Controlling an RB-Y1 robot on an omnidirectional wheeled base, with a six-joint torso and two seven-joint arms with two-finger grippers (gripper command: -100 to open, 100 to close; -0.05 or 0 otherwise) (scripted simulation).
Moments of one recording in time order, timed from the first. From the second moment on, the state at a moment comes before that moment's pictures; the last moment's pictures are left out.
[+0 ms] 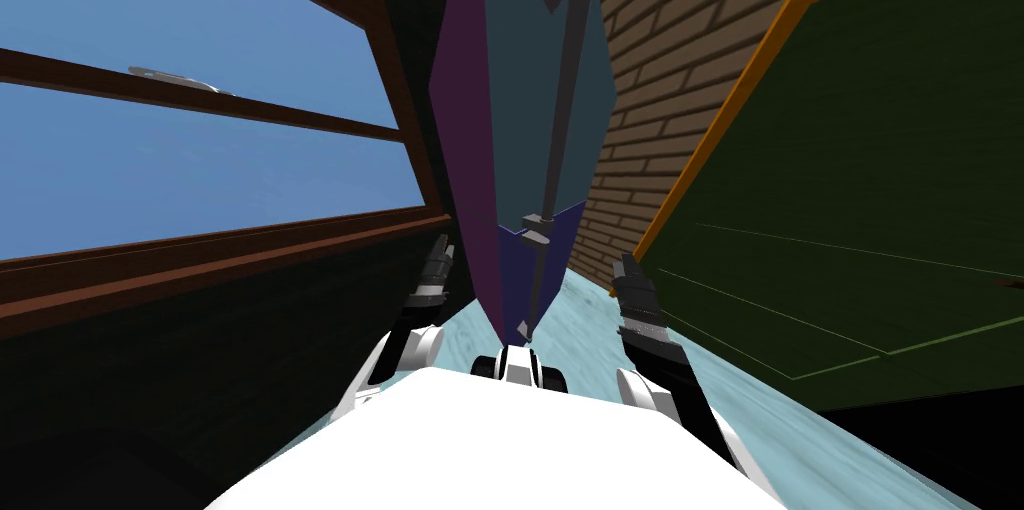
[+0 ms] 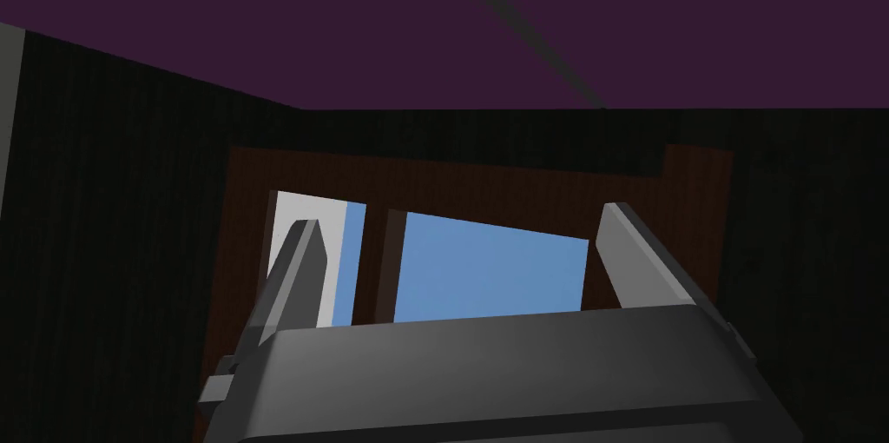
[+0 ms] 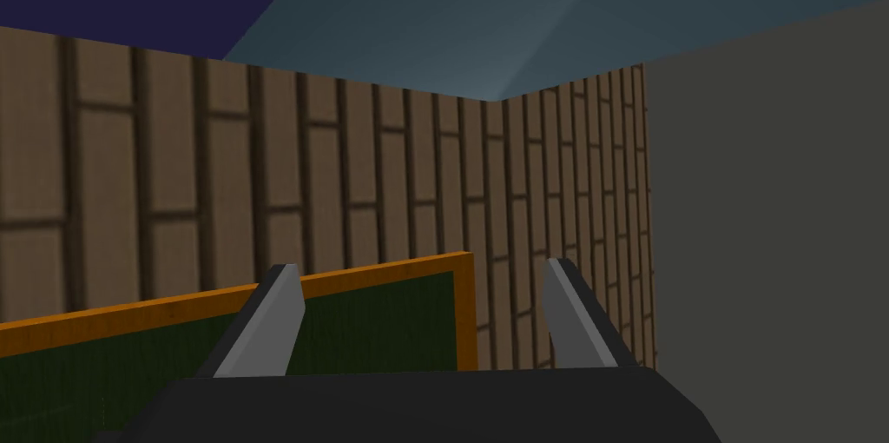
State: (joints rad) left arm 0.46 0.05 0.02 -2.22 0.01 -0.36 -0.16; right arm 0.54 0.02 -0.04 -2.23 0.09 -0.44 0.16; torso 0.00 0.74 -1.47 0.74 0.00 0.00
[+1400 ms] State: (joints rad) left arm 0.43 0.18 0.12 -2.32 0.04 -0.05 -0.17; right arm 0.54 0.02 -0.04 -2.23 0.09 -0.44 0.16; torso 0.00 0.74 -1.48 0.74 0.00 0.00
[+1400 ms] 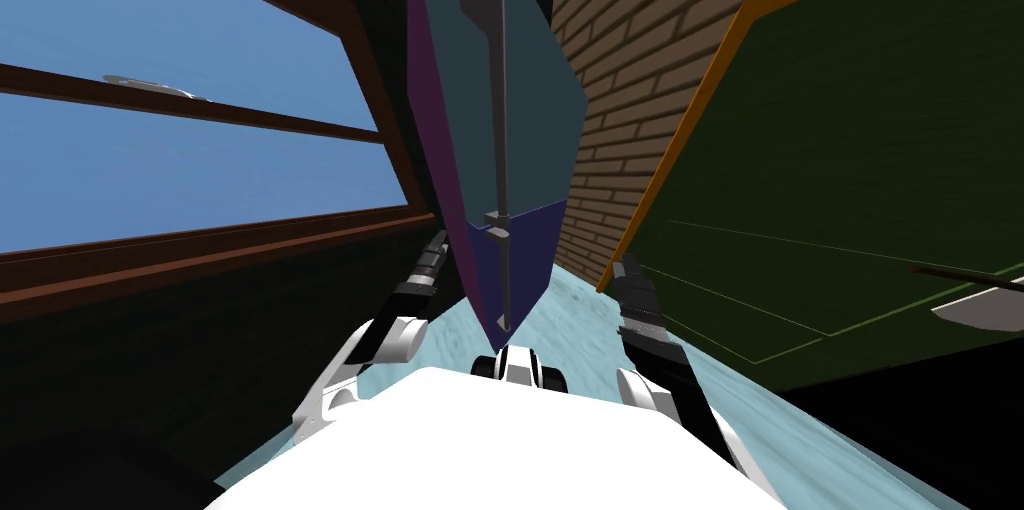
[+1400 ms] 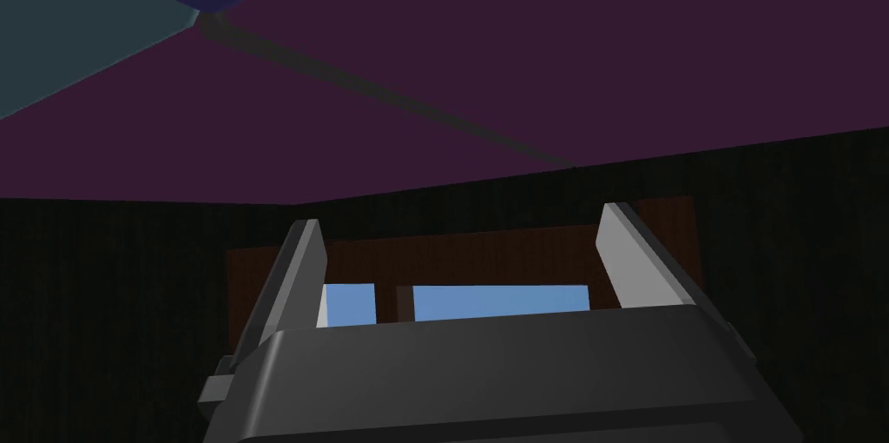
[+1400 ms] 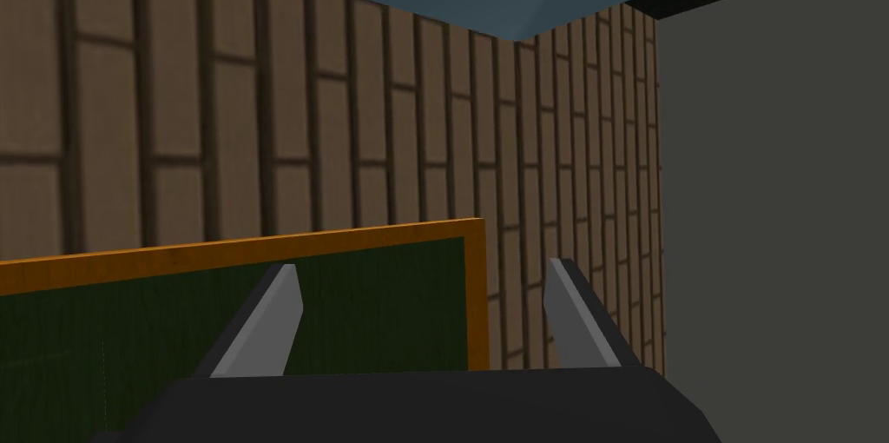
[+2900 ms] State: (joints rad) left arm 0.40 0.23 0.23 -2.38 0.07 0.32 -0.17; right arm 0.54 0.02 -0.04 -2.23 0.09 -0.44 0.16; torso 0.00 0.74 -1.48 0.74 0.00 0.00
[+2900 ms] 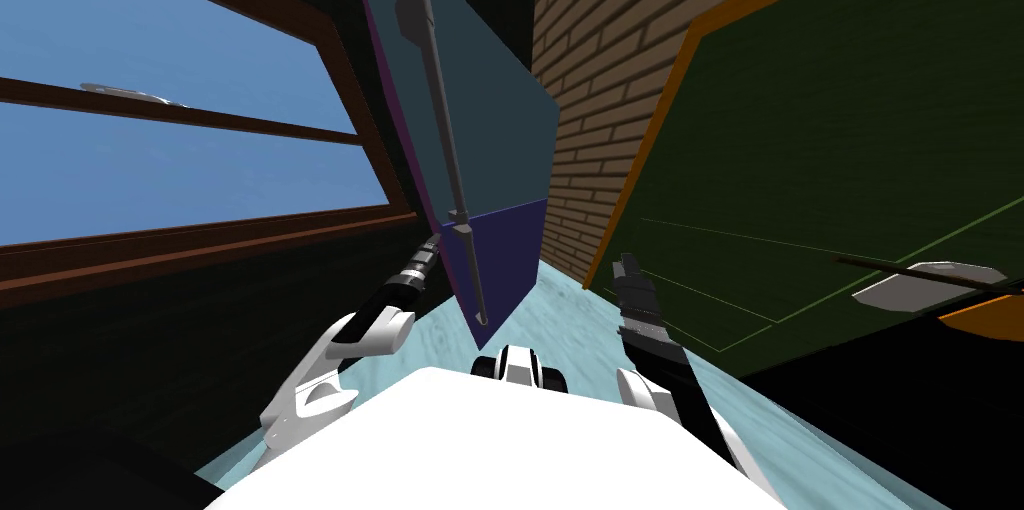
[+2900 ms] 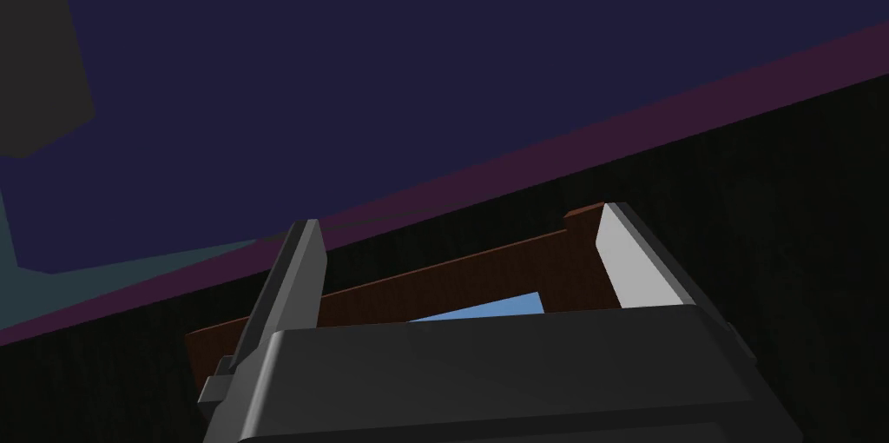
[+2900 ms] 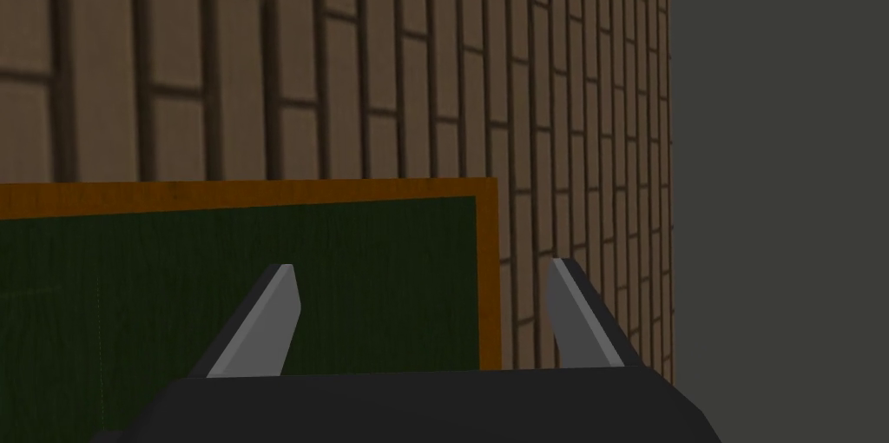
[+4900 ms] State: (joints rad) left arm 0.37 0.35 0.37 -2.53 0.10 0.75 -0.18; right arm 0.54 0.02 -0.04 -2.23 0.09 -0.44 0.16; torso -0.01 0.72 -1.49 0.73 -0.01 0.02
